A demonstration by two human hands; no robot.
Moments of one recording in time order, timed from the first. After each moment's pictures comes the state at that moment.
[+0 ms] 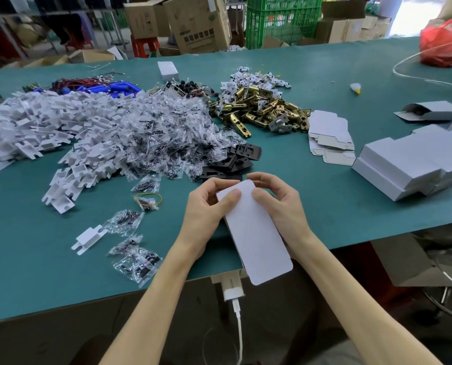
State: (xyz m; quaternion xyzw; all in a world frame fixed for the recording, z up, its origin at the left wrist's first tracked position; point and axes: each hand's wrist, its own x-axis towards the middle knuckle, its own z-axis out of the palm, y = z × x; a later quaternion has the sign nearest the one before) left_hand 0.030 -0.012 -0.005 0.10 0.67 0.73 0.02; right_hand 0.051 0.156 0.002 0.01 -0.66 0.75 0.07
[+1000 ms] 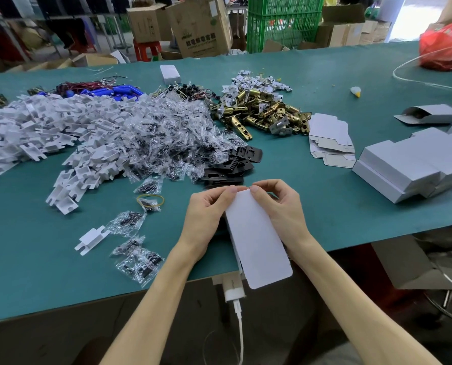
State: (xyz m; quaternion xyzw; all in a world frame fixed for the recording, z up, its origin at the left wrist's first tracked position) left_hand 0.032 -0.010 -0.003 0.08 0.67 0.74 0.05; right_hand 0.043 0.153 -0.006 -0.04 -0.69 0.71 0.13
